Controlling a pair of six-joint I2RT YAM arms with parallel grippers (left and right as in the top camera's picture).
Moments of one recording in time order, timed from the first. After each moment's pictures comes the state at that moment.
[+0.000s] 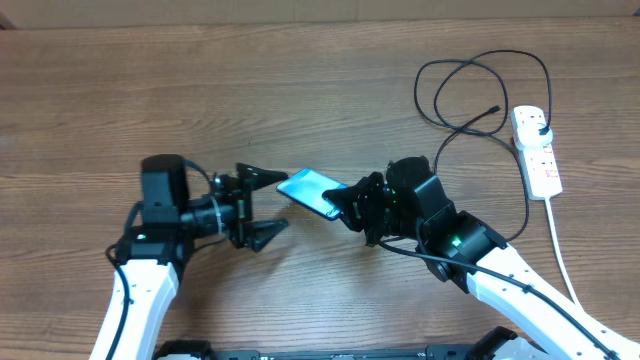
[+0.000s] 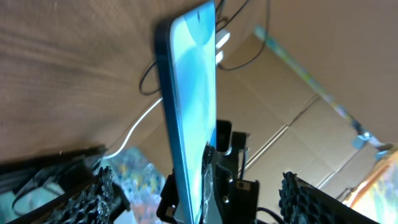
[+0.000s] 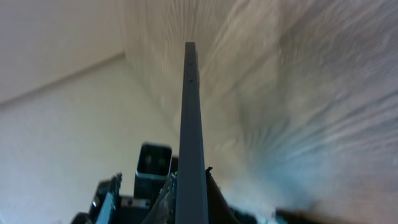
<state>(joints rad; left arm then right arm) 0.03 1.14 0.67 -0.36 1.07 -1.50 0.63 1.21 0.78 -0.18 -0.35 1.71</state>
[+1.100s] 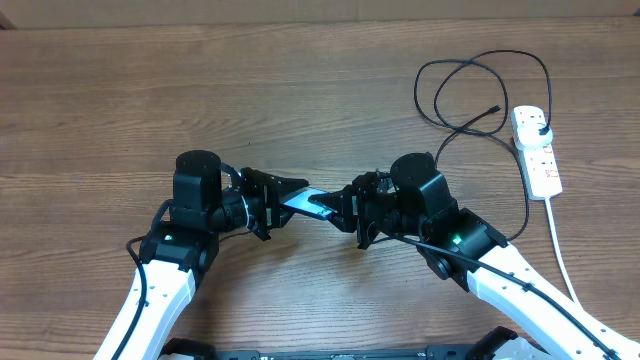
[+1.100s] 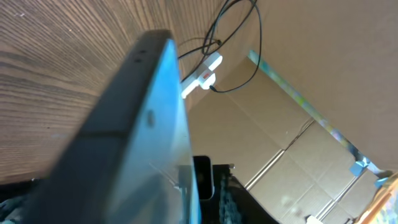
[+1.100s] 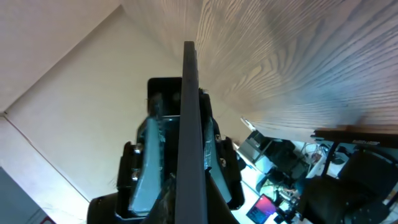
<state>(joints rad) -0.21 1.14 0.67 -0.16 0.79 -1.78 0.62 1.23 0.78 -0.06 -0.61 2.00</state>
